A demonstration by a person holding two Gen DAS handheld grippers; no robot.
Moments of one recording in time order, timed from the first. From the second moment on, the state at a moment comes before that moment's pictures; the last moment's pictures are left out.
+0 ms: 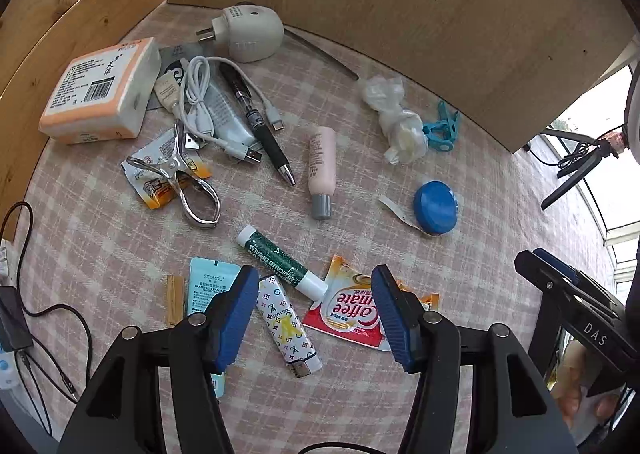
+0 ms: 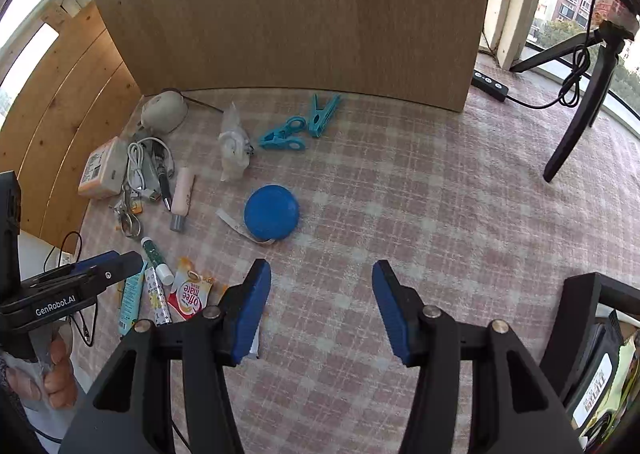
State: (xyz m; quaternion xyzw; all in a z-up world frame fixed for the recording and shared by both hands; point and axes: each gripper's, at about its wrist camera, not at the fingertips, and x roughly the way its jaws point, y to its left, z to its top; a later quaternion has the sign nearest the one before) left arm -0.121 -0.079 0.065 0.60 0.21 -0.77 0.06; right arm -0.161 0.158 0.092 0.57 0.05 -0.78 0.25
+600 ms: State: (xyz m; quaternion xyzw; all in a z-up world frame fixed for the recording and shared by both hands) left arm -0.134 -0.076 0.027 0.62 0.22 -0.74 0.09; right arm -0.186 0.086 0.041 0.60 0.09 -0.76 0.24
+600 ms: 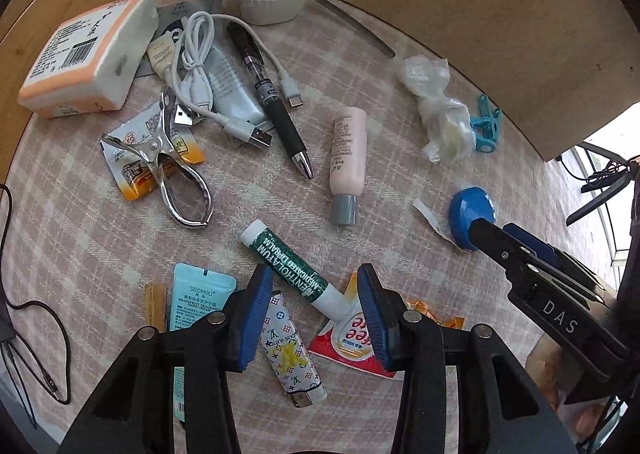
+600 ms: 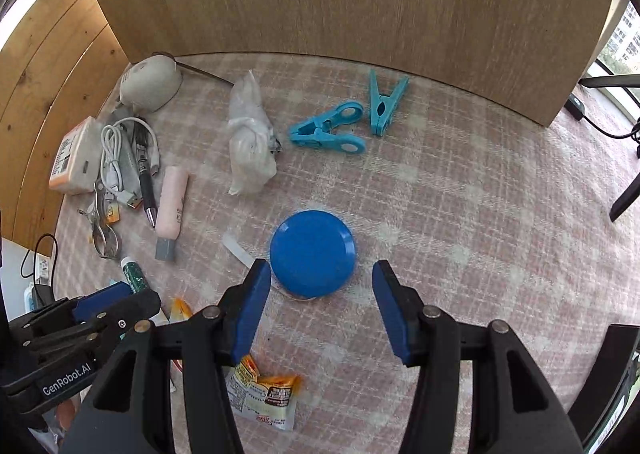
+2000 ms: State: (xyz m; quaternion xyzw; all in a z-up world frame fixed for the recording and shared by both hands) left arm -0.086 -0.033 0.061 0.60 0.17 -0.78 0.06; right arm -0.189 0.139 0.069 0.59 0.03 -0.77 0.24
